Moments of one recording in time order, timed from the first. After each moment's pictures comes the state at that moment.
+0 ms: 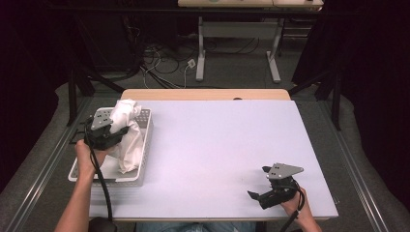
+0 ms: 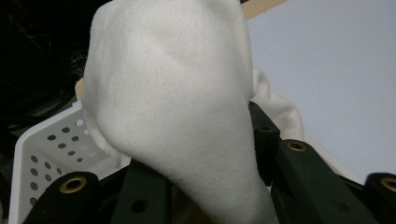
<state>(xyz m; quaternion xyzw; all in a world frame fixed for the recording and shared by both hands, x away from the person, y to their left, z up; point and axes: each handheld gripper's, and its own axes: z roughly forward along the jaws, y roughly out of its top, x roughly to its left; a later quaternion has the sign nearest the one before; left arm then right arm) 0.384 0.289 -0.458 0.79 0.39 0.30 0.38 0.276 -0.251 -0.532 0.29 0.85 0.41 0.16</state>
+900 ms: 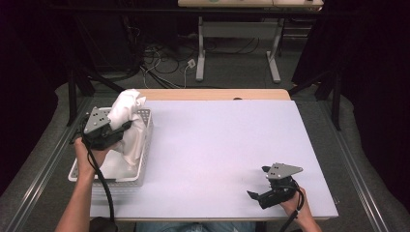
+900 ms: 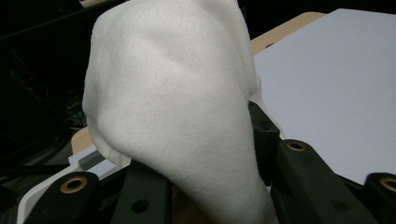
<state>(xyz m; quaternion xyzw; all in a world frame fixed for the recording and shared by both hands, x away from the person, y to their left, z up) 0.363 0.272 -0.425 0.77 0.34 0.32 0.44 0.277 -0.250 -0.533 0.29 0.85 0.41 0.16</state>
